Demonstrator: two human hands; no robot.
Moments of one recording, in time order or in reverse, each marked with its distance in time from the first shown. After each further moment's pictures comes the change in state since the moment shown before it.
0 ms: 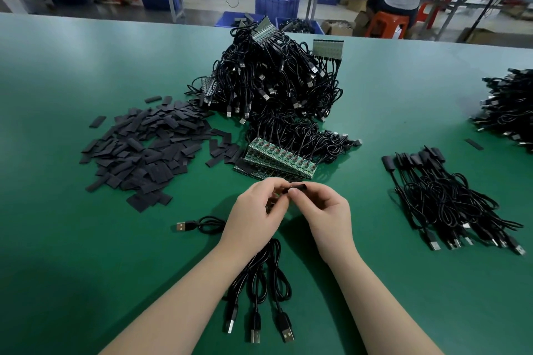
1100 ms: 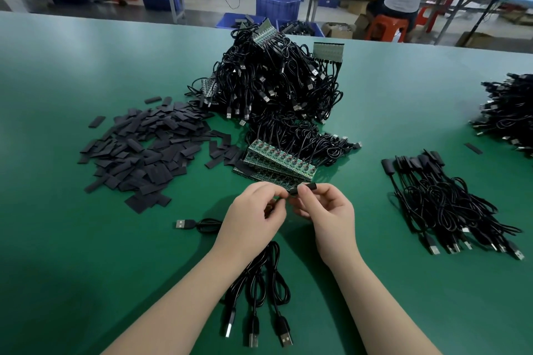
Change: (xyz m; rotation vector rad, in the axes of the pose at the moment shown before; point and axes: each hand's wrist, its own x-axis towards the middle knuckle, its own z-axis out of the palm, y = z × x) left_hand -0.002 0.005 -0.006 0.105 0.030 0.053; right_hand 0.000 -0.001 0.000 0.219 0.036 0.095
